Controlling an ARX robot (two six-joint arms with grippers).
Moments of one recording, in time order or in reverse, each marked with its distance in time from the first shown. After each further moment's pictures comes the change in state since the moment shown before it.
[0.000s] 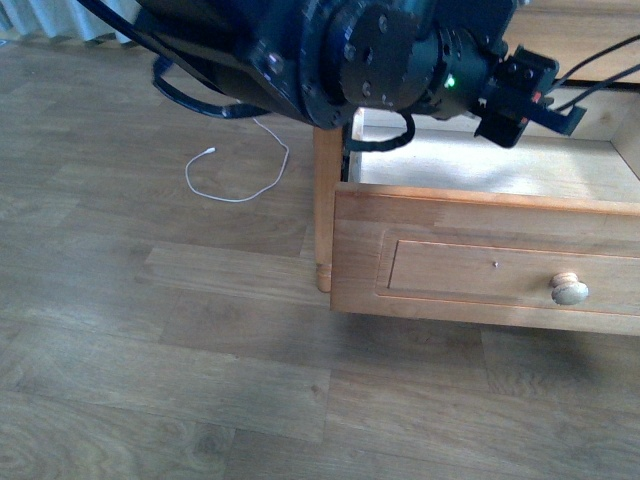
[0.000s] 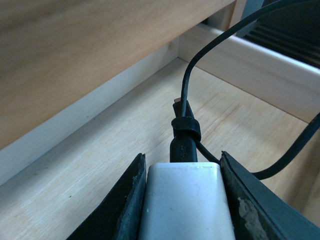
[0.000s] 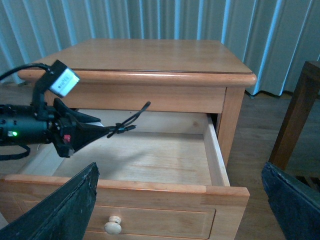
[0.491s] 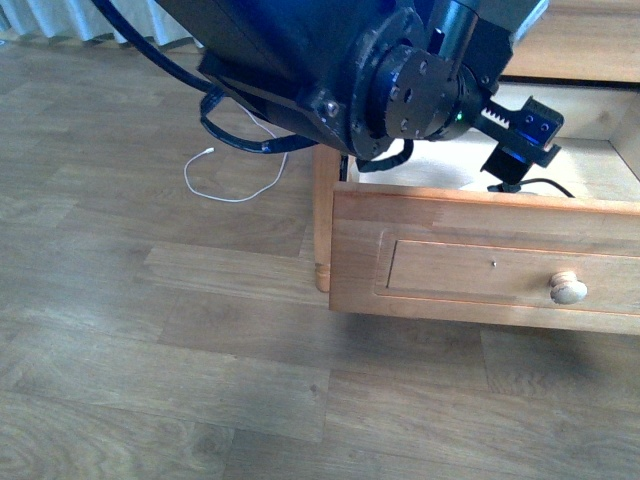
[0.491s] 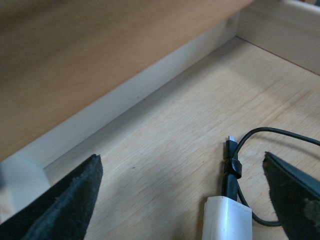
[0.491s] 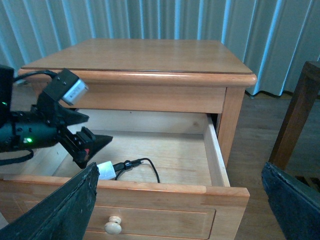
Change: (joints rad) left arm -0.016 0.008 0.010 -0.025 -0.256 0.058; right arm 0.000 0.000 0.000 0.000 0.000 0.000
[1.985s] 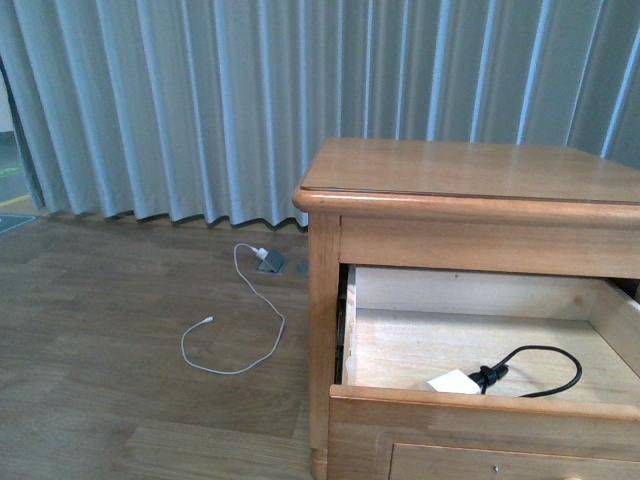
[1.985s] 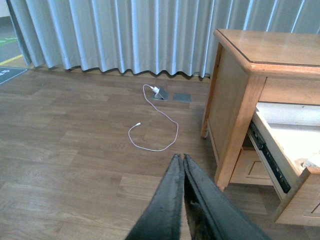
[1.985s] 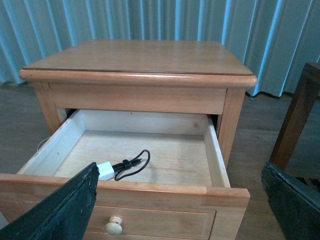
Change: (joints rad) left arm 0.350 -2.006 -1.414 -0.275 -0.283 -0.232; right arm 0.000 0.000 -0.001 0.000 0.000 0.000
